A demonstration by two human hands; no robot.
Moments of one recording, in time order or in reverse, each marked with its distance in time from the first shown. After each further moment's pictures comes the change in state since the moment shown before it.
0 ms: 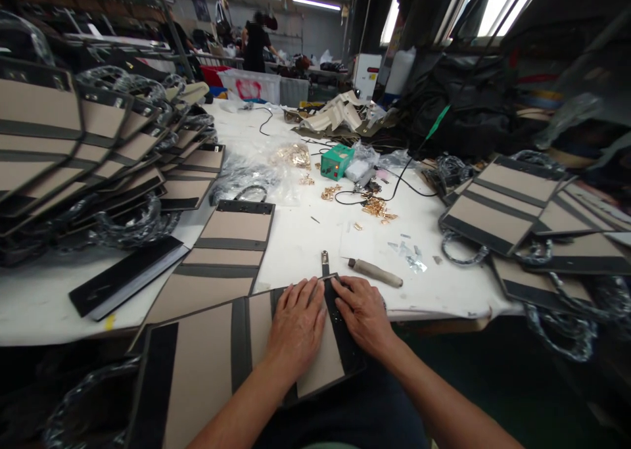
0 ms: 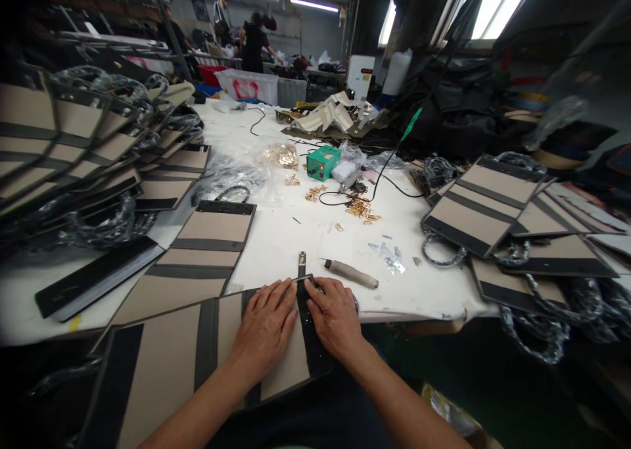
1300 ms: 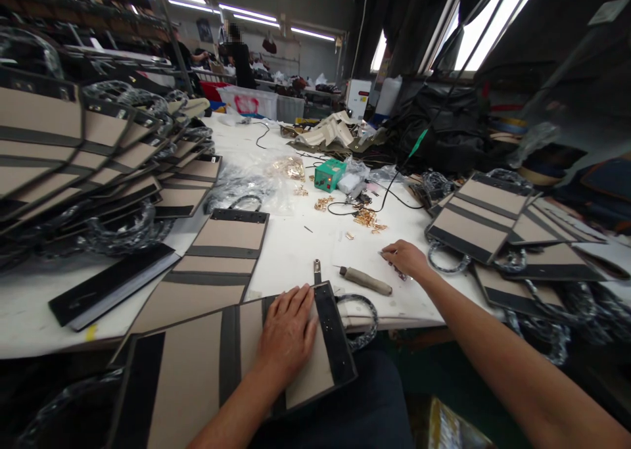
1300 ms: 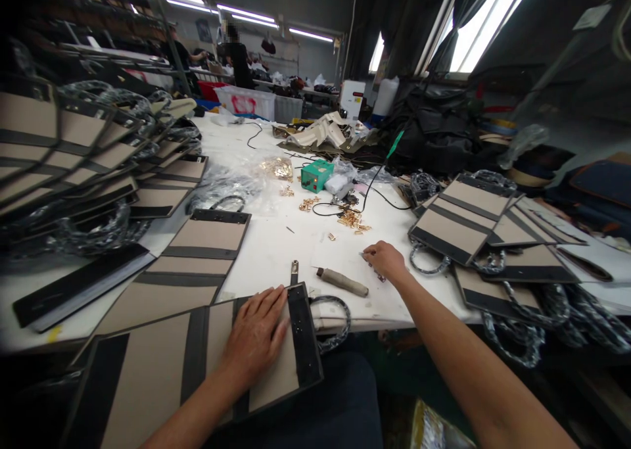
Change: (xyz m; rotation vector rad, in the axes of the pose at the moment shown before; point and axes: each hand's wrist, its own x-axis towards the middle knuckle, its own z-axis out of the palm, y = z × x) left_hand -0.003 -0.006 0.009 0.009 0.105 0.024; right_hand 0.090 0.176 -0.087 -0.245 -0.123 0.441
